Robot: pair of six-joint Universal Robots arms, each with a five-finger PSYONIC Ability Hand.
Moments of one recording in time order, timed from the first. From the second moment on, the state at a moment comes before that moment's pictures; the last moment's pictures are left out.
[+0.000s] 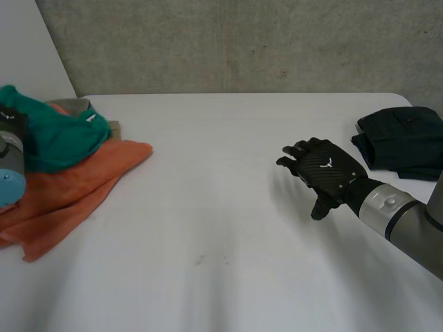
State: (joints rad) left arm 4.76 -2.27 -1.15 3.31 -1.75 4.06; right arm 1.77 -1.23 1.72 -0.21 0.97 2.52; left_hand 0.84 0.89 0.89 0.87 0.65; right_hand 0.21 0.22 0.21 0.24 0.06
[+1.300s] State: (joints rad) left arm 4.13 -2.13 -1.32 3.12 -1.31 3.49; right arm 1.64 -1.27 1.65 0.22 1.15 2.33; left_hand 0.35 0.36 0.36 0.35 0.16; right_hand 0.21 0.22 0.21 0.24 0.06
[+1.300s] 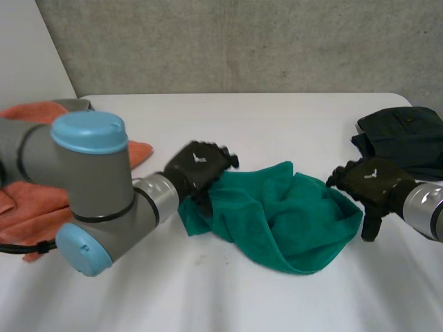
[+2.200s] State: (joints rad) left arm 4.10 -2.00 -1.26 3.12 -1.52 3.54; right arm 1.60 -1.15 1.72 0.01 1.08 2.29; left_hand 1.12 1.20 1.19 1.20 0.99; right_hand 0.21 0.22 0.21 0.24 0.06
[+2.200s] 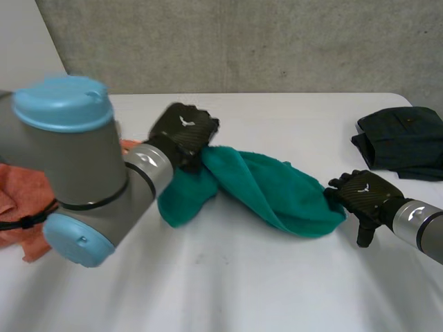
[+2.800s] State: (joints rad) left arm 4.15 -1.80 -1.27 3.11 -1.53 3.32; right arm 1.74 -1.10 1.53 -0.04 1.15 2.82; left_hand 1.12 1.20 1.19 1.20 0.99; right_hand 1.02 1.17 1.18 1.19 0.95
